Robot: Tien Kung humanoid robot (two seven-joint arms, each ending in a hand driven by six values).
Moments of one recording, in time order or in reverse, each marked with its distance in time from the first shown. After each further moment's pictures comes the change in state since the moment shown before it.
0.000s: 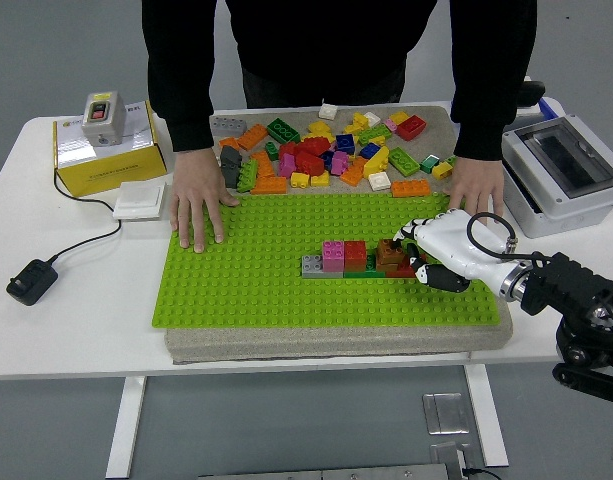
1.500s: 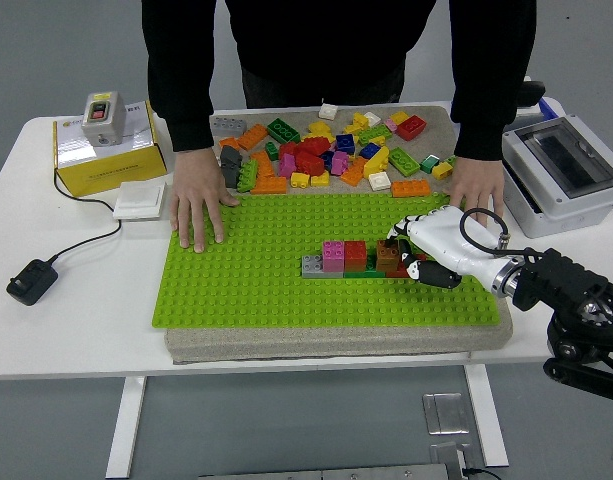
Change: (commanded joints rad) left arm -0.006 0.002 0.043 0.000 -0.040 0.004 -0.018; right arm 0.016 0.027 -0.007 -0.019 0.025 -0.003 0.003
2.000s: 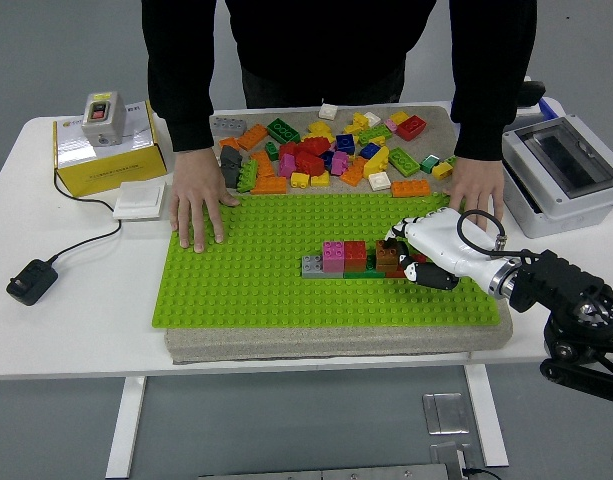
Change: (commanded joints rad) left arm -0.001 0.000 0.010 0.000 -0.010 0.000 -0.002; right arm 0.003 0.015 -0.006 -0.017 0.013 -0.002 0.004
